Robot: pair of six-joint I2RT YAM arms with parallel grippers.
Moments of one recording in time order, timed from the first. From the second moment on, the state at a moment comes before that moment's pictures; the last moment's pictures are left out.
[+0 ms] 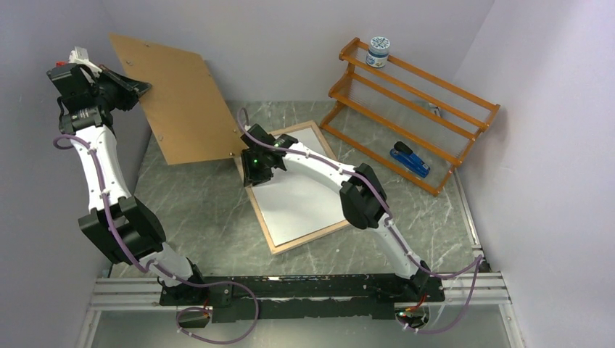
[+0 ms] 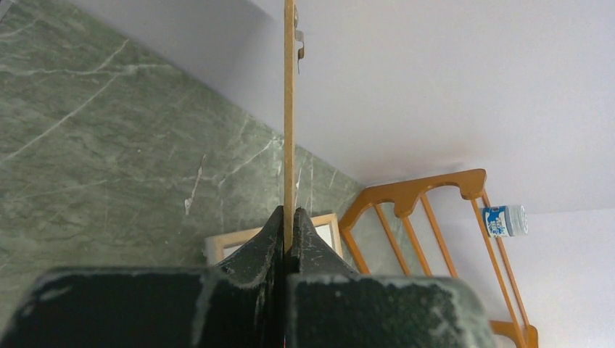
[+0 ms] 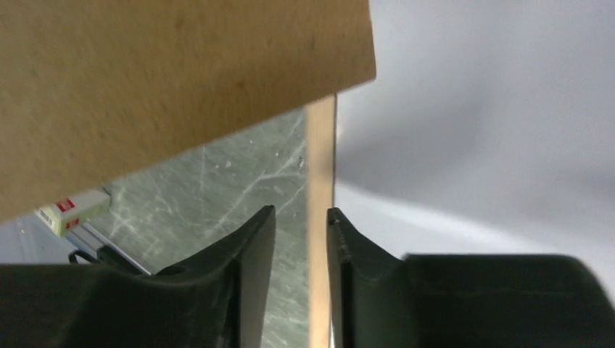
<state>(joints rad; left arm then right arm) 0.49 1.60 1.72 -0.41 0.61 -0.69 0.90 2.37 2.14 -0.73 -0.15 0.63</state>
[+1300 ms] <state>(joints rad) 0.35 1.38 1.12 -0.14 0.90 -0.88 0.35 1.77 1.28 -0.54 0.01 0.59</state>
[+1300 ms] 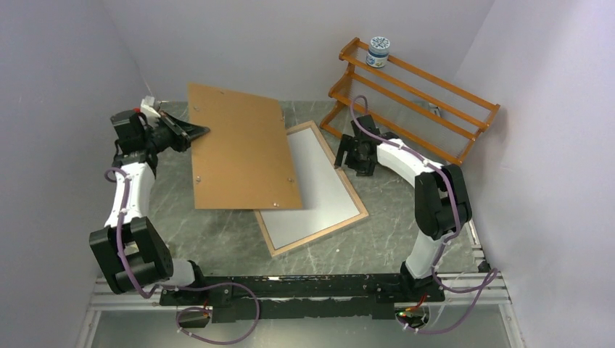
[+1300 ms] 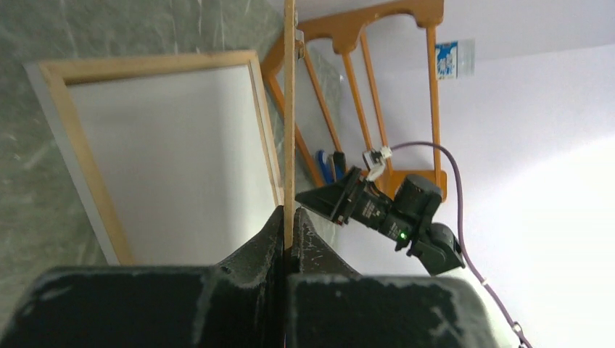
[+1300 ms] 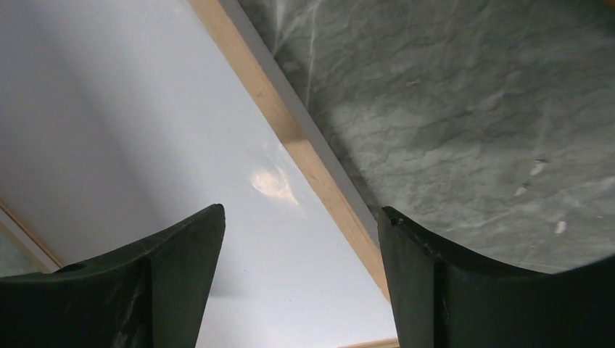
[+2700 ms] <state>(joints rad) 0.20 1.46 0.80 0.58 1.07 -1.21 0.36 1.74 1.43 -0.37 -0.26 0.65</state>
